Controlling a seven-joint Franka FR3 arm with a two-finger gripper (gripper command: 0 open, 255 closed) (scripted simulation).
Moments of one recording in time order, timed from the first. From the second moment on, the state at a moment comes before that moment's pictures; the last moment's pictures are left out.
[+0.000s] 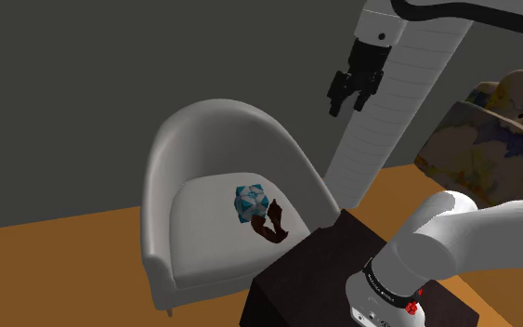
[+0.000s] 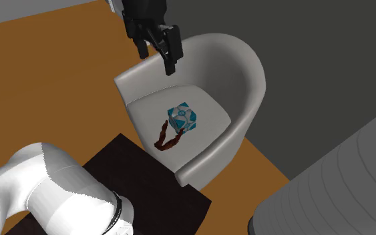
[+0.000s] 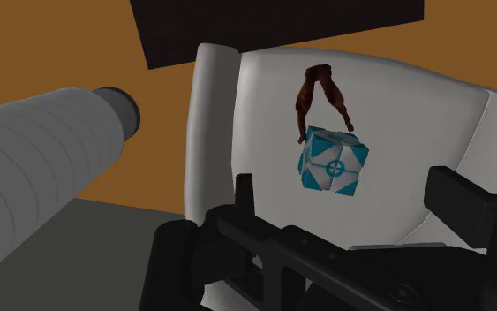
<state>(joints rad) 0.00 -0.77 0.00 -2.27 -0.04 1.51 0.14</state>
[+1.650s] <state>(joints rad) 0.12 -0.41 0.04 -2.78 0.08 2.36 0.10</state>
